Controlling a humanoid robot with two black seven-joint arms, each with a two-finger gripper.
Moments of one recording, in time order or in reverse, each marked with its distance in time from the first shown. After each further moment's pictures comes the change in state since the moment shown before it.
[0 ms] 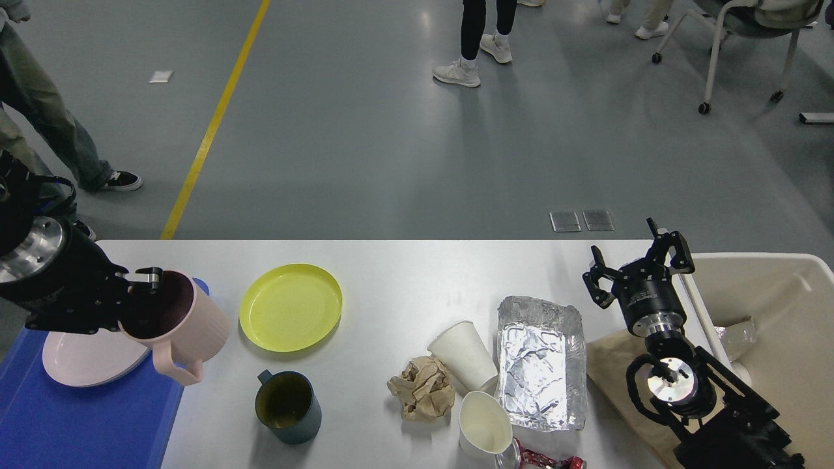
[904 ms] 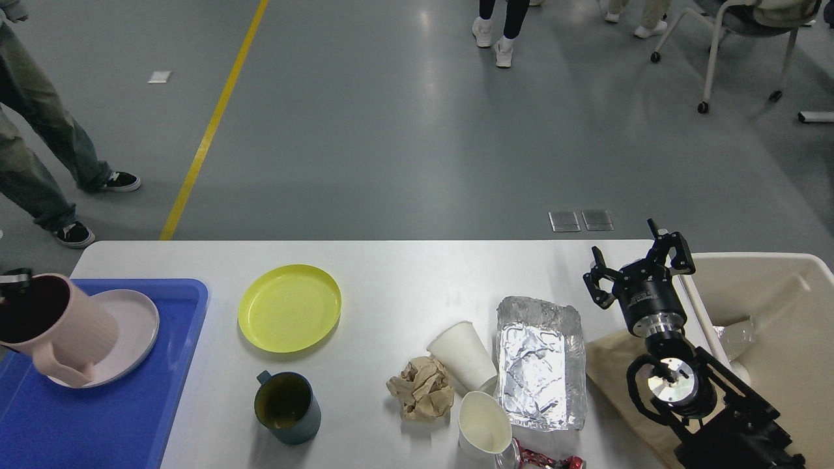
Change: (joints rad) left arm 0.209 0.341 0.099 0.345 0.197 -0.153 -0.043; right arm -0.001 -0.001 0.000 0.002 0.001 0.000 0.000
